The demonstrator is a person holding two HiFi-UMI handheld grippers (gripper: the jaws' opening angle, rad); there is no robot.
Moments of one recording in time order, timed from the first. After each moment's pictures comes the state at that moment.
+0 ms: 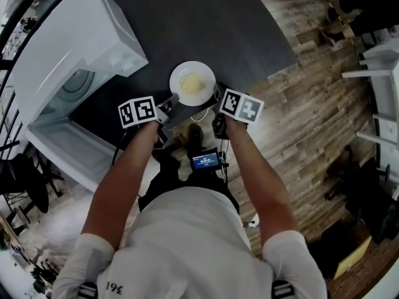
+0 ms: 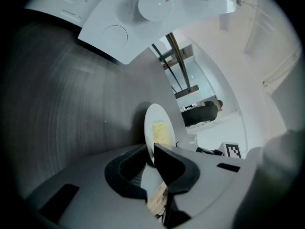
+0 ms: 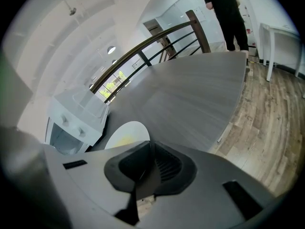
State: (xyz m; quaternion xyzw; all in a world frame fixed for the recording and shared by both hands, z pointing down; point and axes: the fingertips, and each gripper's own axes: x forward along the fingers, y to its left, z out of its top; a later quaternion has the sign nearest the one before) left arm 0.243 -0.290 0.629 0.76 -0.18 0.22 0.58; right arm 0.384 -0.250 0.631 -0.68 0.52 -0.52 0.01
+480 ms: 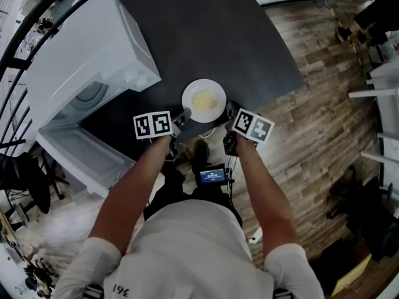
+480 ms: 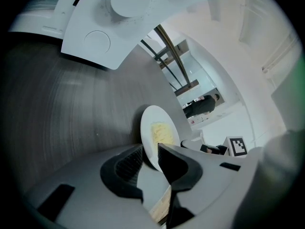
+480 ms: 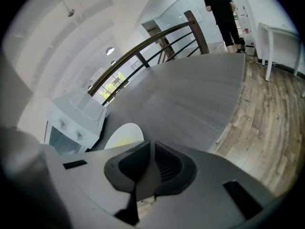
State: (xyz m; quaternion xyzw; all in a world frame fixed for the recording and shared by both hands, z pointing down) left arm 0.247 -0.297 0.632 0.78 -0.20 0.25 0.54; right arm 0.398 -0.248 0.635 -0.68 0.51 -0.52 0.02
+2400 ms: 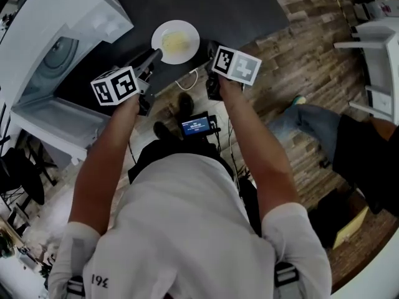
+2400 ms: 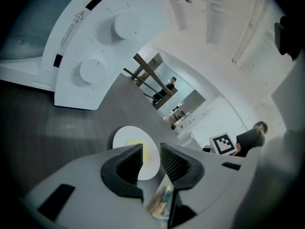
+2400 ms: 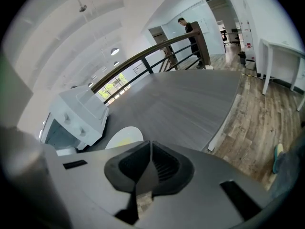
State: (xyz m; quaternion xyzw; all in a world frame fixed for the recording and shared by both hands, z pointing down) left arm 0.239 -0.302 0.556 0.87 -0.17 0.16 0.43; right arm 0.395 -0.238 0.604 -0.72 0.51 -0.47 -0.01
